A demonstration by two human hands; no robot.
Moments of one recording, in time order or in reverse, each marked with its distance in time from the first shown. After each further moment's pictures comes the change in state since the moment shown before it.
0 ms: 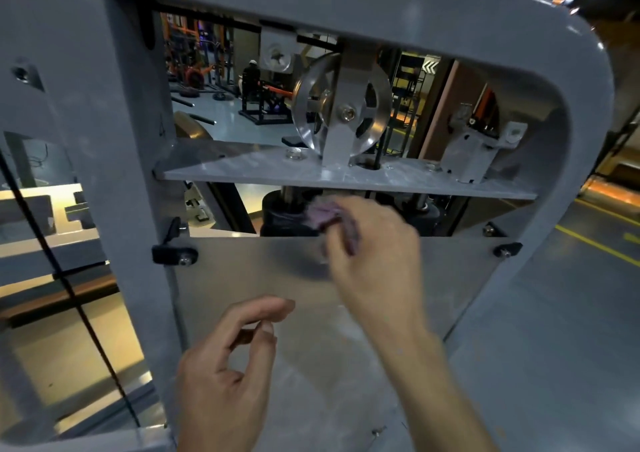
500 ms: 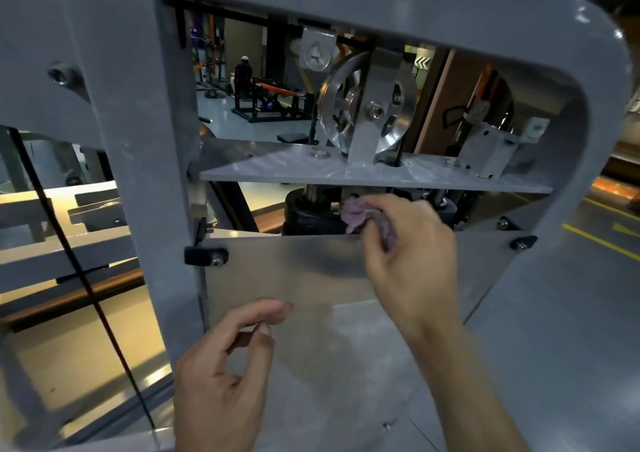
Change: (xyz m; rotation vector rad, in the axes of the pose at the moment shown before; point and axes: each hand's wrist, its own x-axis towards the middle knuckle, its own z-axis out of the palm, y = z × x) left_hand 0.009 -0.013 -0.036 -0.005 -0.063 -0.001; right_hand -0.005 0.000 0.001 -0.076 0.025 0.035
